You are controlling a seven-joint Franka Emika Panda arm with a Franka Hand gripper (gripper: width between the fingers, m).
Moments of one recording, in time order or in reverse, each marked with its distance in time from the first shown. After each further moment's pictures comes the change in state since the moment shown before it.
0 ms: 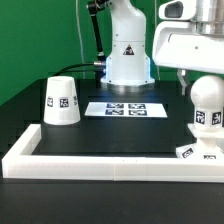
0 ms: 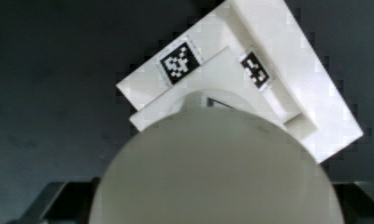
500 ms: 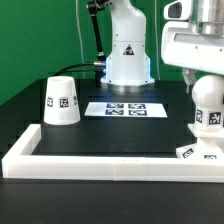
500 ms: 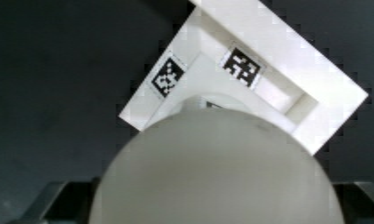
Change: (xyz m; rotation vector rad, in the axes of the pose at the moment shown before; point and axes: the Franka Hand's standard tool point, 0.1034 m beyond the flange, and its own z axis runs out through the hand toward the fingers) arm -0.002 -0.002 0.000 0.014 -0.020 0.263
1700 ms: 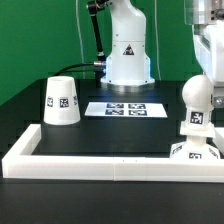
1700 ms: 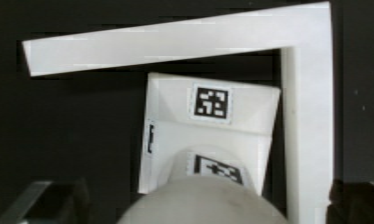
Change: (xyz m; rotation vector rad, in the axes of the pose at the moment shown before) arm -0.009 -0.002 -0.002 0.004 -0.092 0.662
